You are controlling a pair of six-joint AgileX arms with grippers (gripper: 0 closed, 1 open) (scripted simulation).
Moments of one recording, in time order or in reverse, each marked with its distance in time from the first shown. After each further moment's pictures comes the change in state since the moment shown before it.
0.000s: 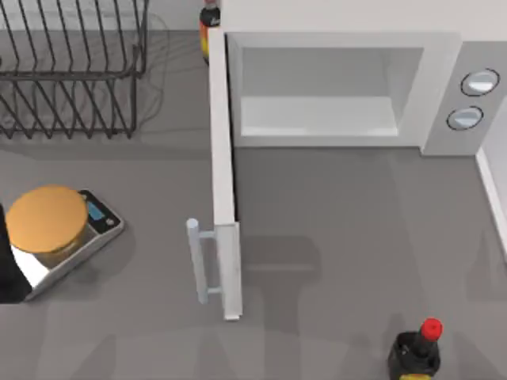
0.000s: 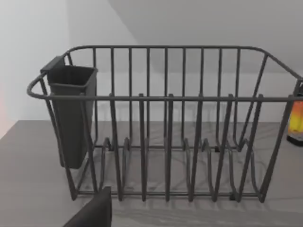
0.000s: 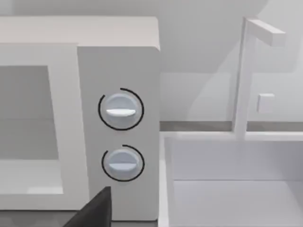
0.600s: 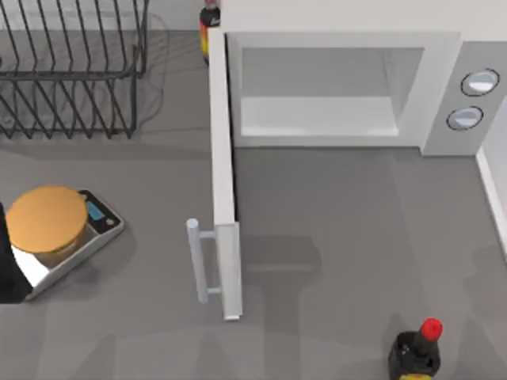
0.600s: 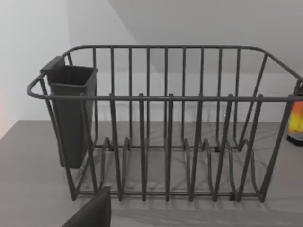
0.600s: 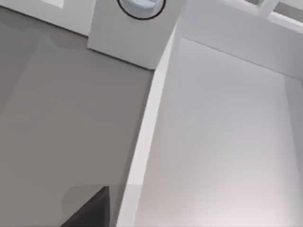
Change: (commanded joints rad) left arm 0.000 0.000 0.000 0.000 0.000 0.000; right arm 0.021 0.386 0.241 -0.300 -0.002 -0.331
